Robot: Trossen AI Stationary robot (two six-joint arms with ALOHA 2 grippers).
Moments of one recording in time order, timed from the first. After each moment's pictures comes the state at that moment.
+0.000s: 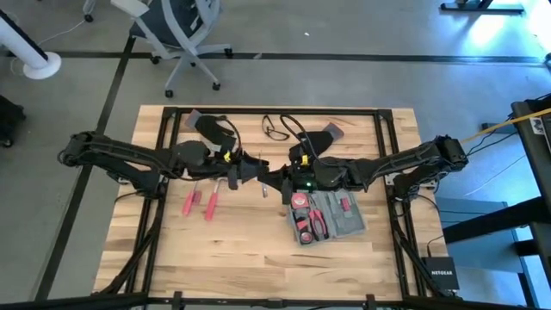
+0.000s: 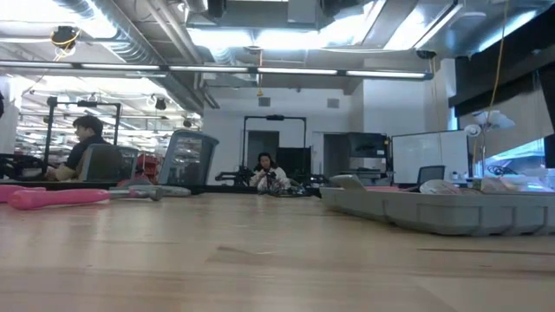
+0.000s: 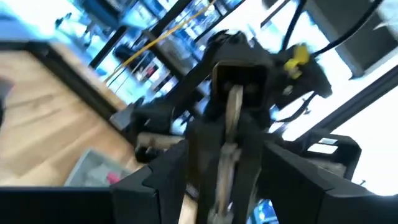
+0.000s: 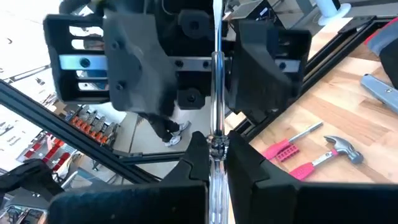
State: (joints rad) left arm -0.11 1.23 0.89 0.39 -0.18 -0.79; right arm 0.20 1.54 1.18 0.24 0.26 0.80
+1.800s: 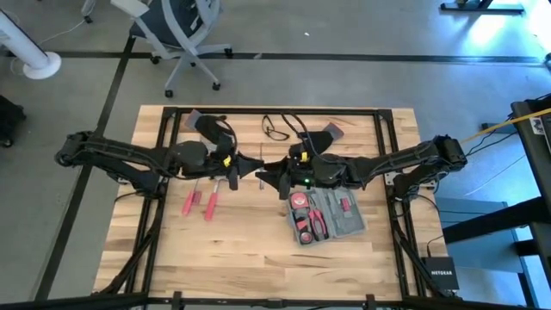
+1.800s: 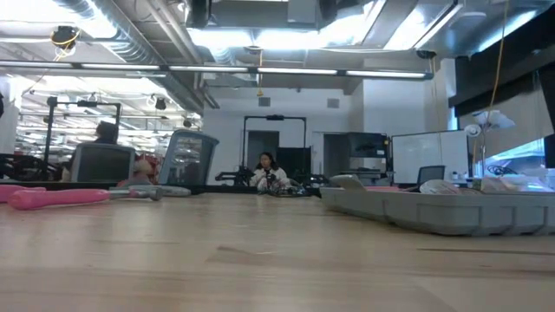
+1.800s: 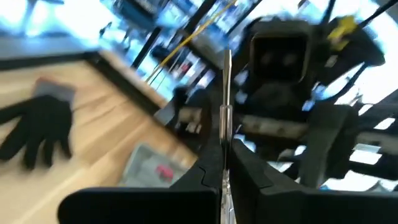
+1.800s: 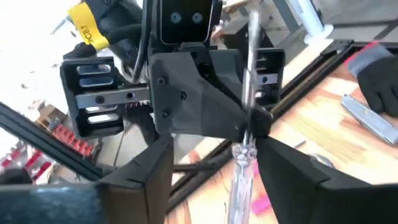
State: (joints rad) left arm -0.11 1.17 0.90 0.14 -0.28 -0.72; right arm 0.18 1.54 1.18 0.24 0.29 0.75
